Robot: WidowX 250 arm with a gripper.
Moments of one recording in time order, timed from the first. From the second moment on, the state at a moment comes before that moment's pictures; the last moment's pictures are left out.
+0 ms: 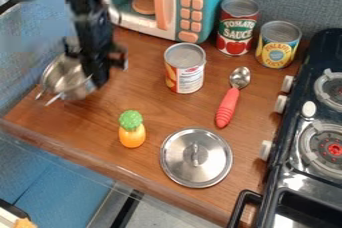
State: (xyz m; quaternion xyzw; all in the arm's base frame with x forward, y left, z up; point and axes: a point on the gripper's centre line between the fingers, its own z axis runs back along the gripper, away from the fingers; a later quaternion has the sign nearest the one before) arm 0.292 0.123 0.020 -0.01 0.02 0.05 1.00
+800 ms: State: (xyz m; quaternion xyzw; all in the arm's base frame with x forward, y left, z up) arm 0.265 0.117 -0.020 0.01 0.06 0.05 1.00
